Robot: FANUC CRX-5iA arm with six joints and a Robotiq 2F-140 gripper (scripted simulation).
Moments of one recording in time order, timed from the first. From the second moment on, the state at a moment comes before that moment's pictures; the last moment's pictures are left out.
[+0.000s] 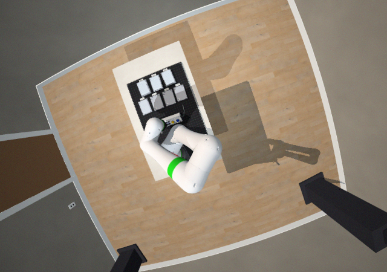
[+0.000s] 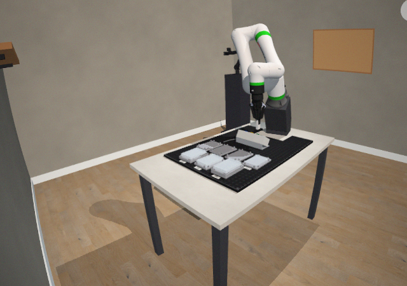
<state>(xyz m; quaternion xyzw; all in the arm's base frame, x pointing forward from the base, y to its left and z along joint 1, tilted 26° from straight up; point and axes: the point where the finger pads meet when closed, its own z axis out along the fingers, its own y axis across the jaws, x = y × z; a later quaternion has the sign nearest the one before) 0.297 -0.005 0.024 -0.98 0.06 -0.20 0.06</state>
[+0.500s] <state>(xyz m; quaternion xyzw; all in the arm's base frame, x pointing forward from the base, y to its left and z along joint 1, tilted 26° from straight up) 0.299 -0.004 0.021 -0.98 0.06 -0.20 0.06</state>
